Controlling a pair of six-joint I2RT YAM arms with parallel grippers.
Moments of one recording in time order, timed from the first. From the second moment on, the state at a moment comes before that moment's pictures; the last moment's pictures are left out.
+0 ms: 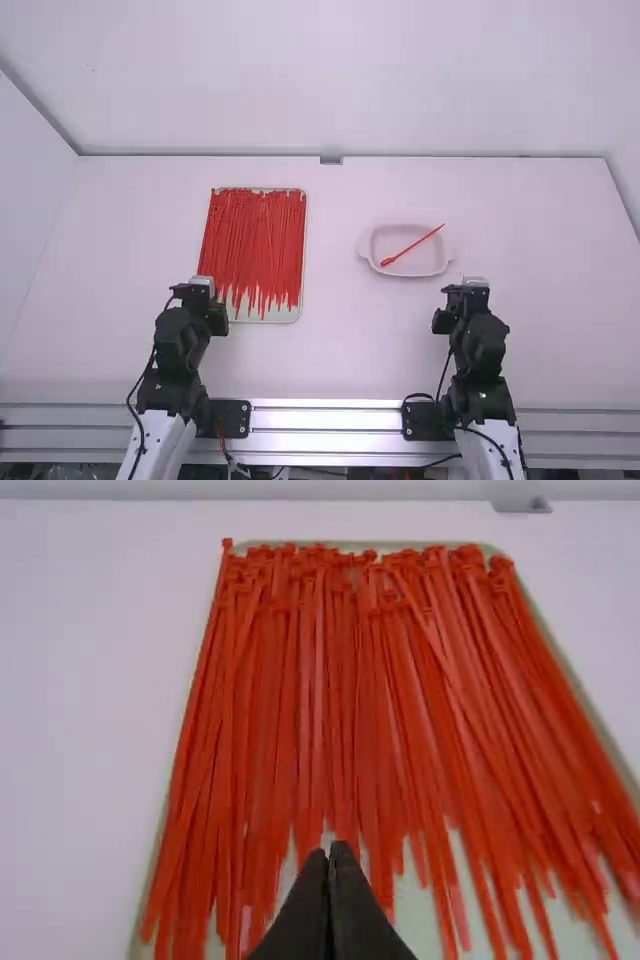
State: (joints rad) left arm 0.01 0.33 0.01 -0.10 0.01 -0.01; right arm 0.00 0.28 0.01 -0.10 -0.02 0.00
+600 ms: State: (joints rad) left arm 0.01 0.09 0.01 -0.10 0.01 -0.01; right arm 0.00 0.06 0.01 -0.10 -0.02 0.00
